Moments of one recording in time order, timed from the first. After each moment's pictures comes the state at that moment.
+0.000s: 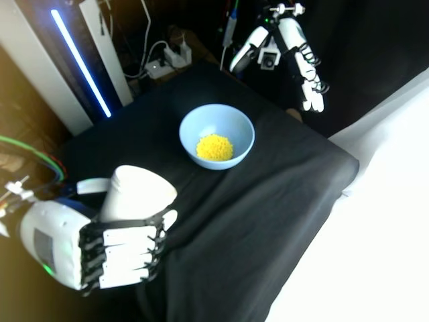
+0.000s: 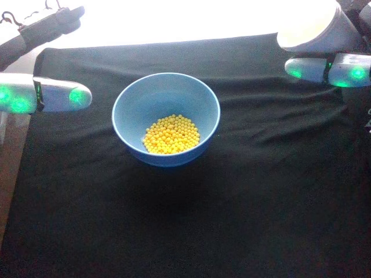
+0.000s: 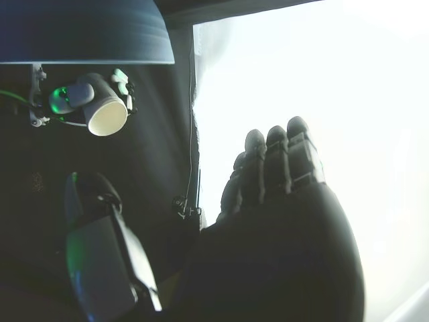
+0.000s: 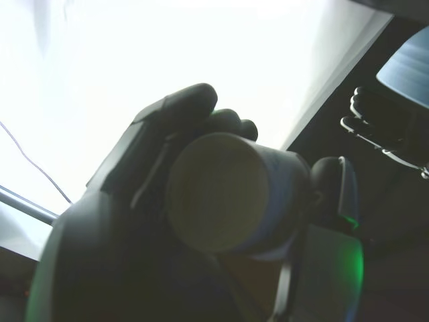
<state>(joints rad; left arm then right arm) 0.91 -0.91 1.30 0.03 -0.88 0.37 -0.88 -1.23 1.47 0.38 1.09 -0.19</state>
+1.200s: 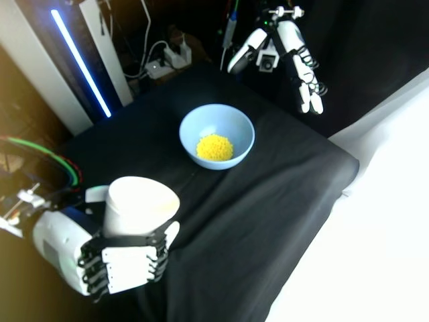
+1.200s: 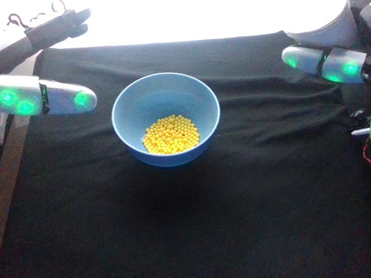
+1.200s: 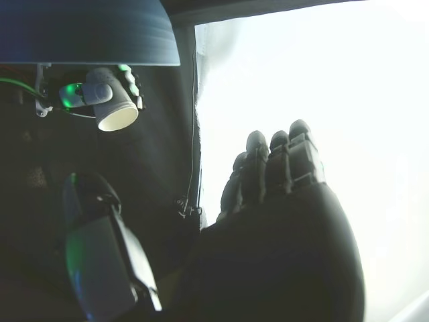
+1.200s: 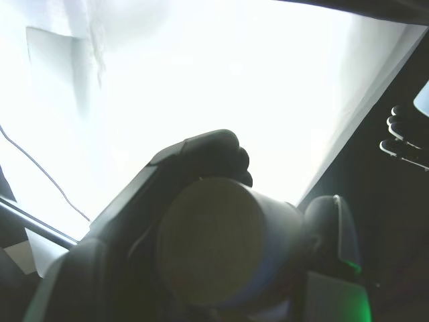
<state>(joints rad) 0.90 -0.93 1.31 0.05 -0.88 0.35 -0.88 -1.30 1.52 0.49 1.15 -0.14</state>
